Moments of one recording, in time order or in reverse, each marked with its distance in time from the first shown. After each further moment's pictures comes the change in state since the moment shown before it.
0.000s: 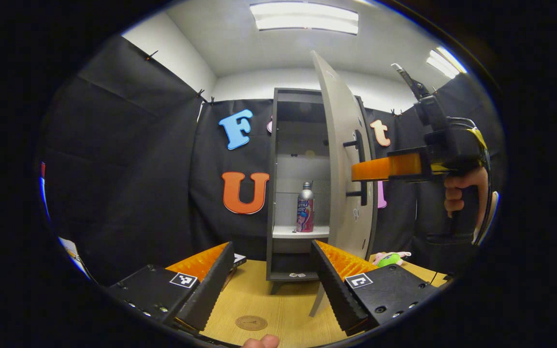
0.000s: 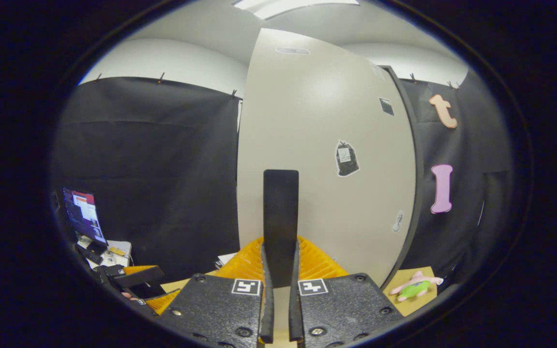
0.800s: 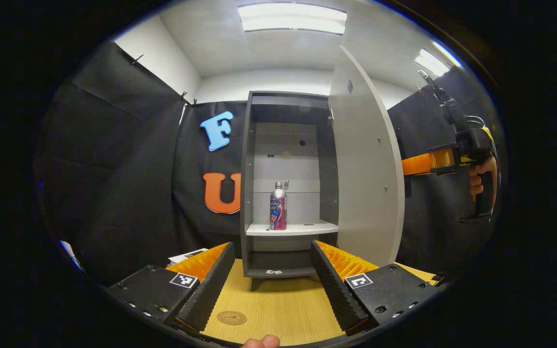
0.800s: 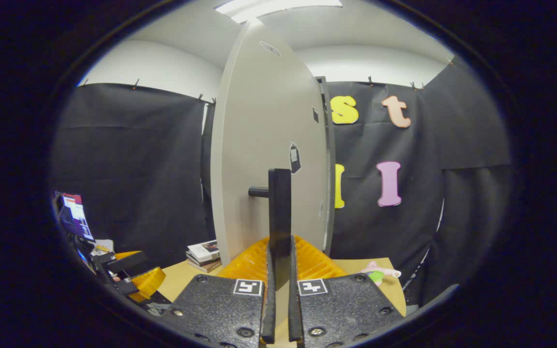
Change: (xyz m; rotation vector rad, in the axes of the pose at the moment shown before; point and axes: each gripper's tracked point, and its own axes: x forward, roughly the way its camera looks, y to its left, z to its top) left arm -0.029 -0.066 0.003 0.018 0.005 -0.095; right arm -0.061 -0.069 -0.001 0.034 0.011 -0.231
